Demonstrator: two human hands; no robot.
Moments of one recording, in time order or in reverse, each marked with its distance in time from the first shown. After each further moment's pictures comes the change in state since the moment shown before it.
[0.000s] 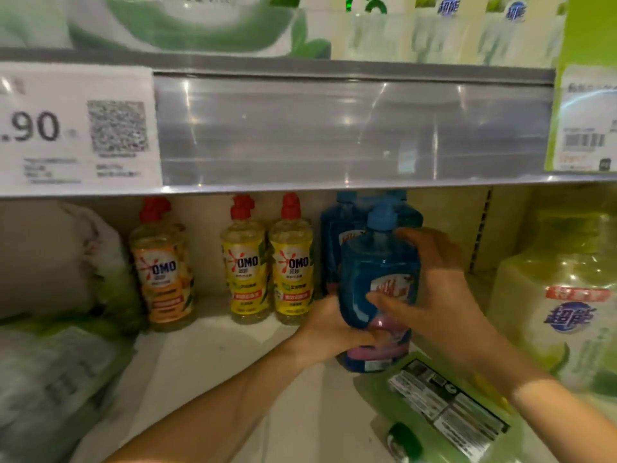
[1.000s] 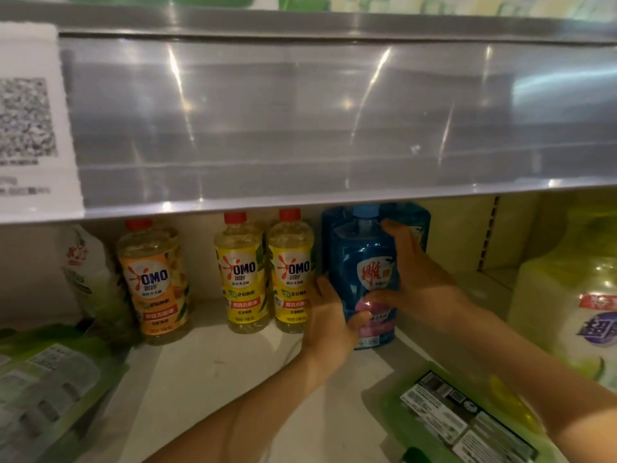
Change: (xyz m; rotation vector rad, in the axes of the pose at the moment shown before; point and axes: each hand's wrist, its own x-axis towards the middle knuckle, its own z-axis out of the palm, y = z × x) left_hand 0.034 -0.028 0.014 0.431 0.454 -0.006; right_hand 0.042 0.034 0.036 -0.003 -0.387 0.209
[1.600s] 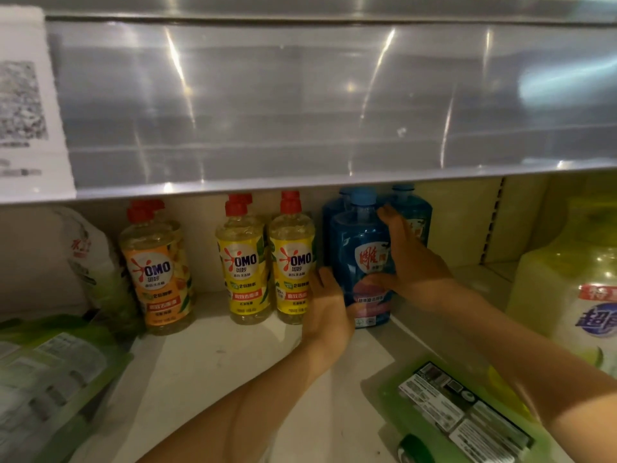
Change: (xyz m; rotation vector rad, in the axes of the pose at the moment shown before) left_hand 0.011 -0.016 0.014 0.266 0.071 0.052; right_hand 0.015 0.004 0.001 -0.112 -0.038 -0.004
